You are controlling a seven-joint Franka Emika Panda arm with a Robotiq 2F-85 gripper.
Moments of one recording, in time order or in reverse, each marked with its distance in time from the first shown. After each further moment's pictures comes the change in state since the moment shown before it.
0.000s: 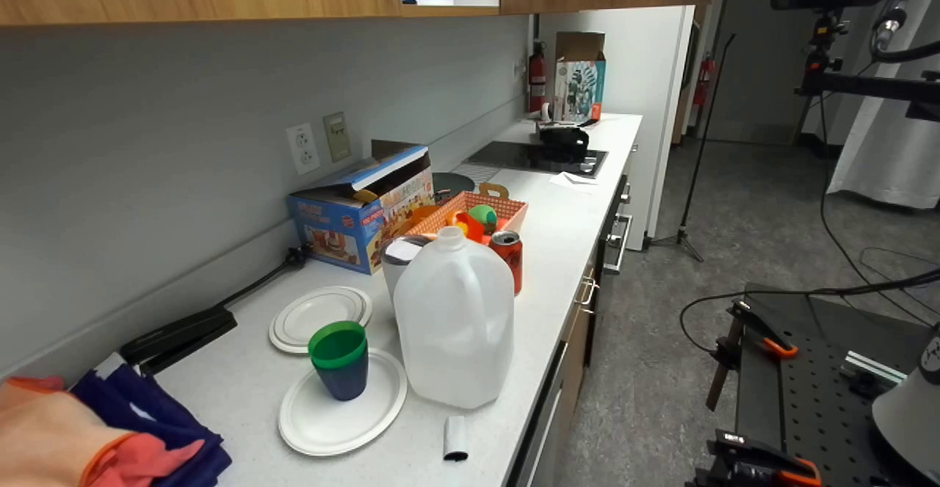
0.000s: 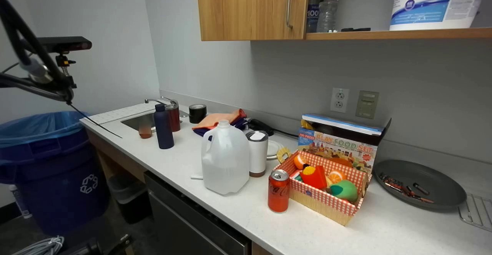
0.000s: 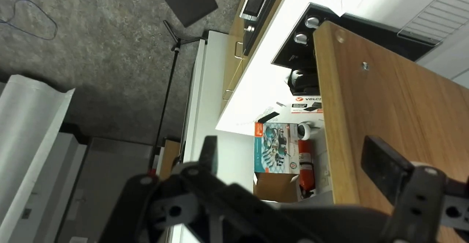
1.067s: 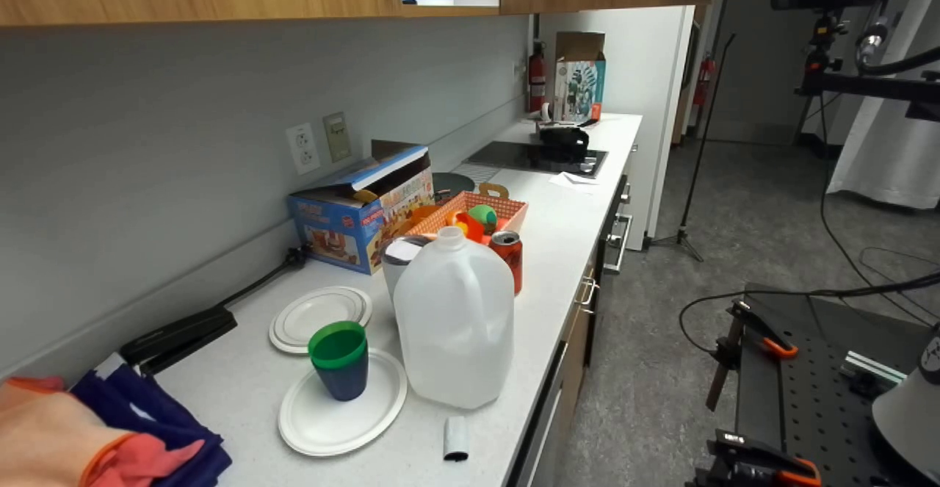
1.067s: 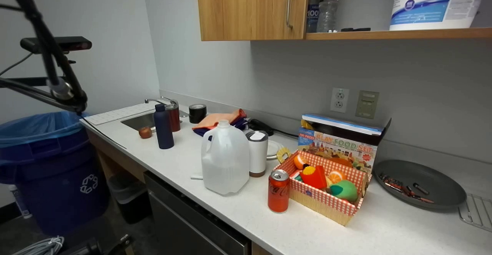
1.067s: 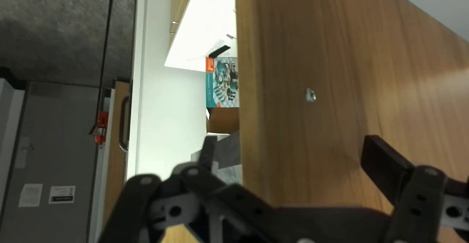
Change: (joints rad) arm 0.001 0.085 0.001 0.019 0.009 0.335 0.004
